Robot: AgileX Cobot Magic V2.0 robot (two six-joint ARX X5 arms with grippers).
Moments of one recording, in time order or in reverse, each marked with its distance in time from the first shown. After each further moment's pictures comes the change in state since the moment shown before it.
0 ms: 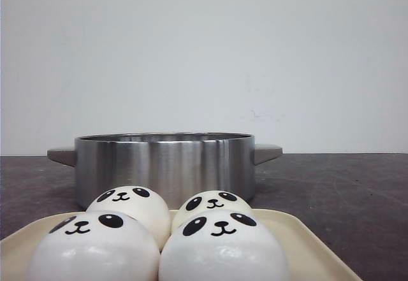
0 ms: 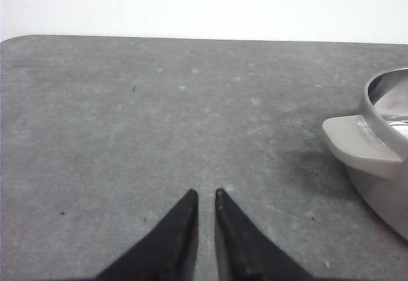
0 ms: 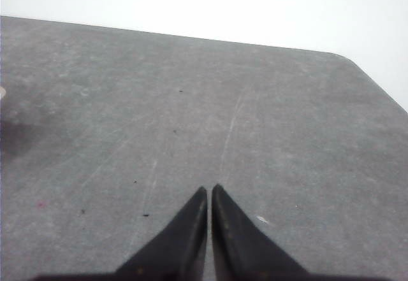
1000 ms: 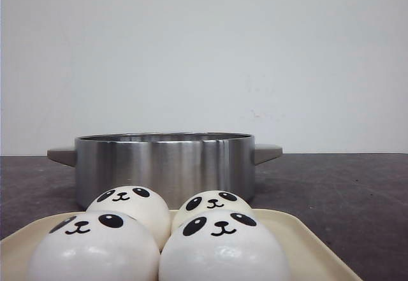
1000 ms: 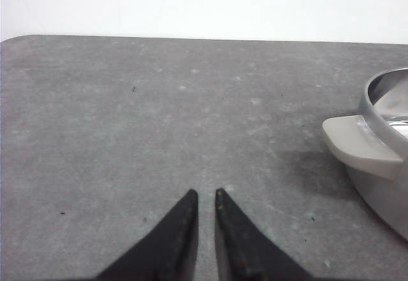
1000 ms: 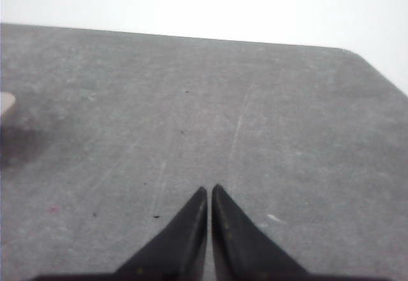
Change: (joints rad) left arm 0.000 0.000 0.000 0.000 0.000 -0.001; right arm 0.000 0.000 0.000 0.000 -0.019 0.065
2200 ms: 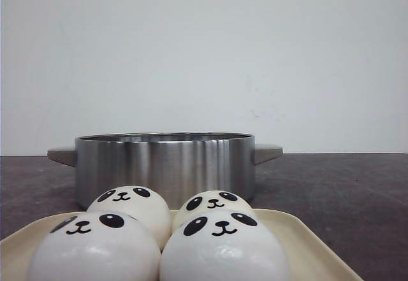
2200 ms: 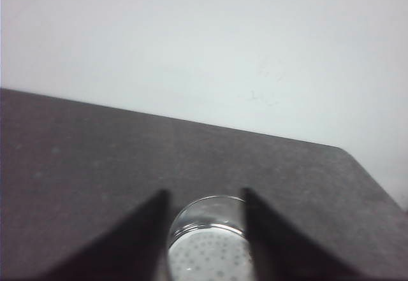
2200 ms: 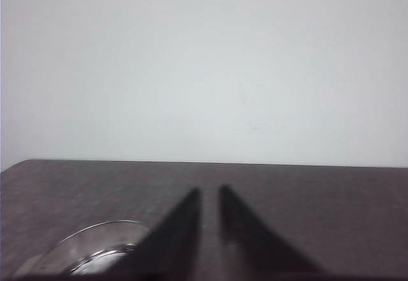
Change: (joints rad) left arm -0.036 0.518 0.905 -0.336 0.307 -0.292; right arm 0.000 0.391 0.954 -0.386 -0.305 0.159
